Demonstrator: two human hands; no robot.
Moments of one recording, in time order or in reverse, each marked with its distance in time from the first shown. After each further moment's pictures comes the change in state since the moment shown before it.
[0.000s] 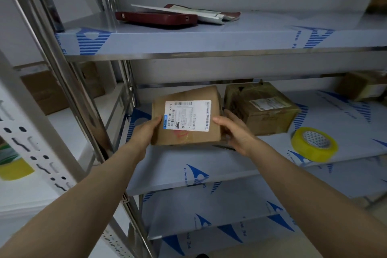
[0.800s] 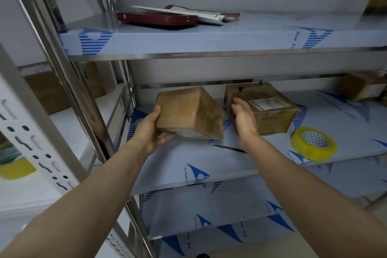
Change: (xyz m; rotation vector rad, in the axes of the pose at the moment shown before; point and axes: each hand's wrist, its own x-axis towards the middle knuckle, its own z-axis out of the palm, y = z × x) left_hand -0.004 0.010 0.009 -0.442 -0.114 -0.095; right_hand 0.007 -0.019 0.003 -0.052 0.458 -0.251
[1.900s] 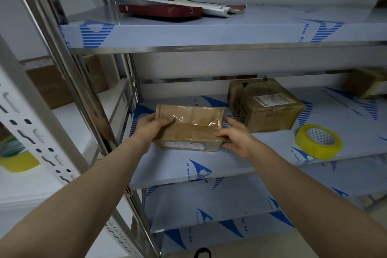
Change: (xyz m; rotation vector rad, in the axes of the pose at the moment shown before) left_hand 0.000 -0.001 -0.010 0.582 0.134 0.133; right_hand -0.012 0.032 0.005 0.052 -0.349 0.382
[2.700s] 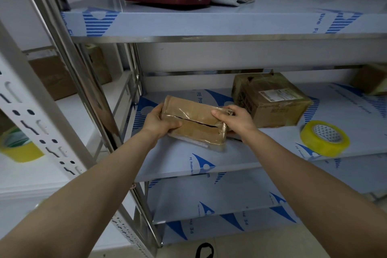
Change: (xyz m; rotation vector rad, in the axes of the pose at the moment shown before) left_hand 0.009 -0.014 0.006 0.031 -0.026 0.085; right_hand 0.022 -0.006 0.000 -0.511 0.185 -0.265
